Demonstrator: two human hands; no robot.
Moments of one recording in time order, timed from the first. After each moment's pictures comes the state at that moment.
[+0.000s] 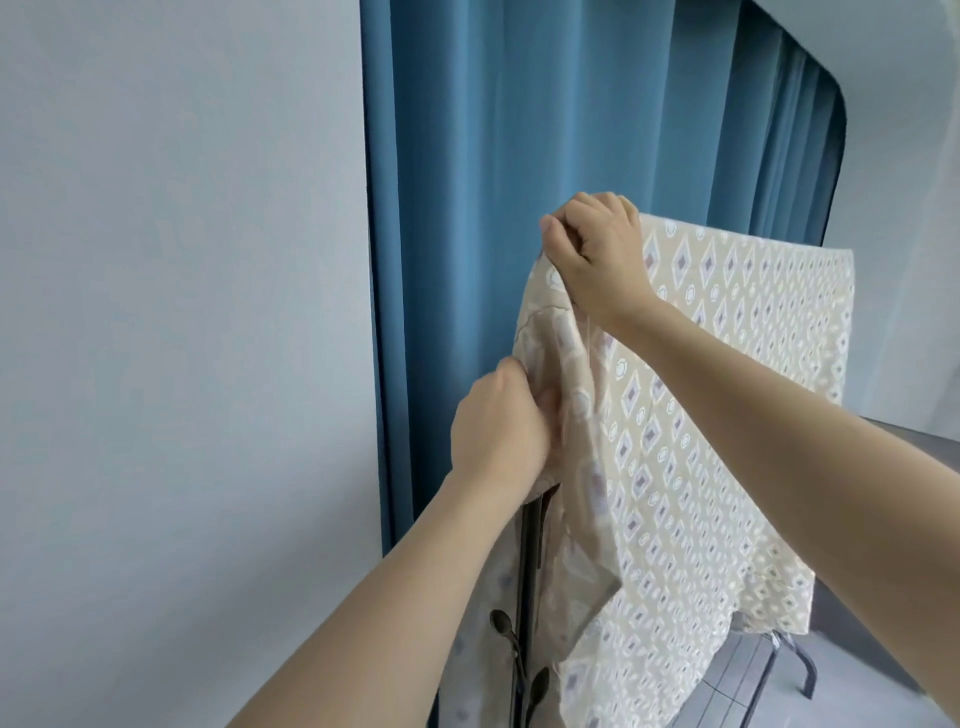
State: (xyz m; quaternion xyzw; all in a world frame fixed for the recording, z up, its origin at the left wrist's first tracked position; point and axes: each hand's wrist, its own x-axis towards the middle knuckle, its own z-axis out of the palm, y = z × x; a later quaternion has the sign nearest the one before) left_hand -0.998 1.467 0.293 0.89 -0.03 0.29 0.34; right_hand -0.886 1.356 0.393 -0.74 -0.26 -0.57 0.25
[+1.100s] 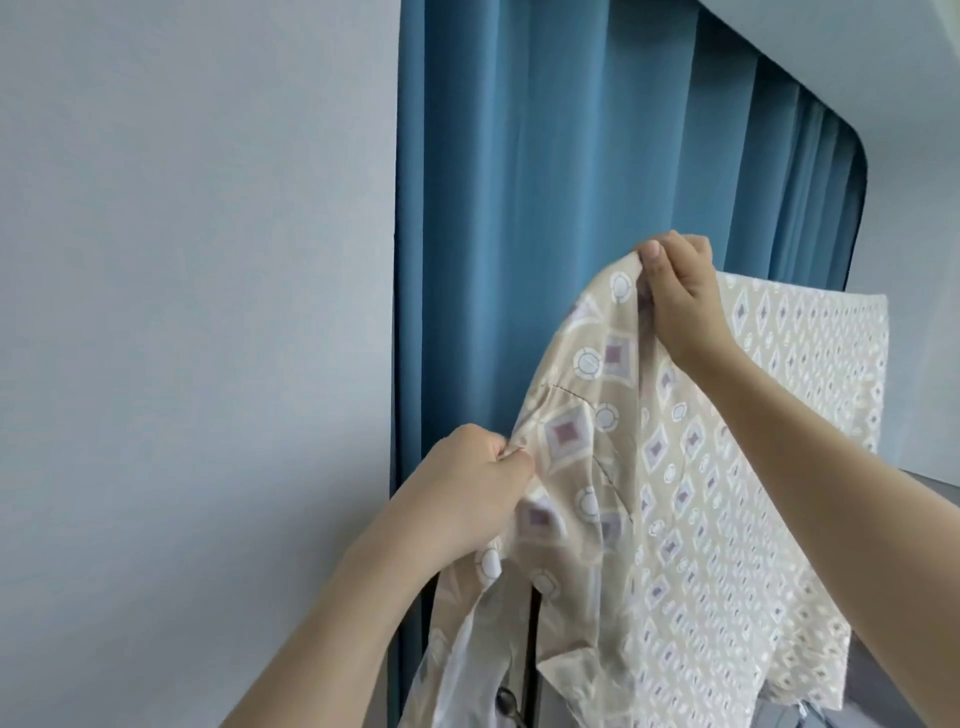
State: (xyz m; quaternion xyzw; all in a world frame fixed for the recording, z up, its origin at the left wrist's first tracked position) left_hand -1.043 1.517 0.307 0.89 -0.09 0.14 0.42; right_hand -0.887 1.303 0.398 -0.71 -0.29 -0.47 0.43
